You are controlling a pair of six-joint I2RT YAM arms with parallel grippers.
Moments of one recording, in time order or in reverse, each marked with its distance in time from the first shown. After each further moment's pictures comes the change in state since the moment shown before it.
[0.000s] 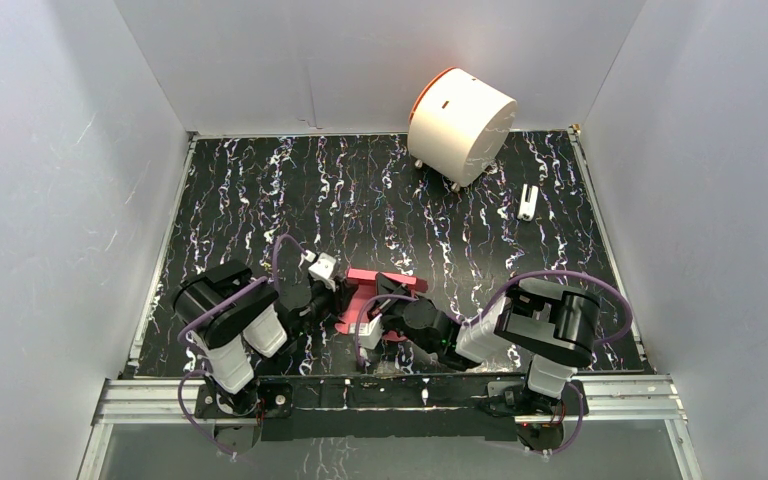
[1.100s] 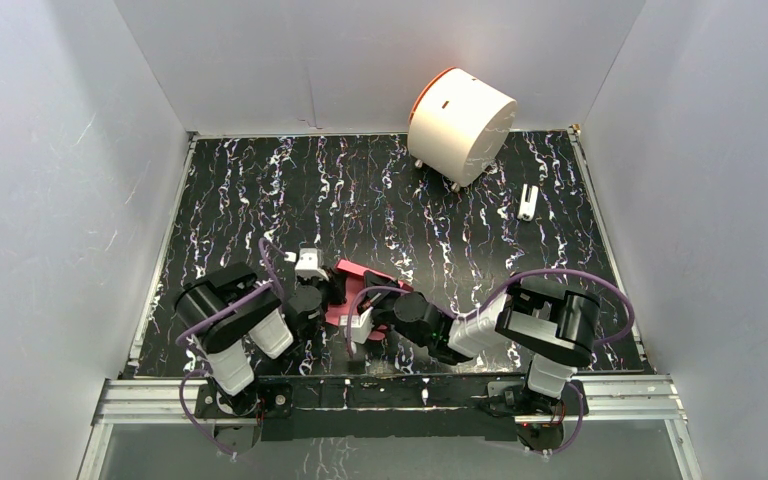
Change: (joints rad) left arm -0.093 0.026 0.039 0.004 -0.451 -0.243; right arm -0.006 0.000 0.081 -0.080 -0.054 0.108
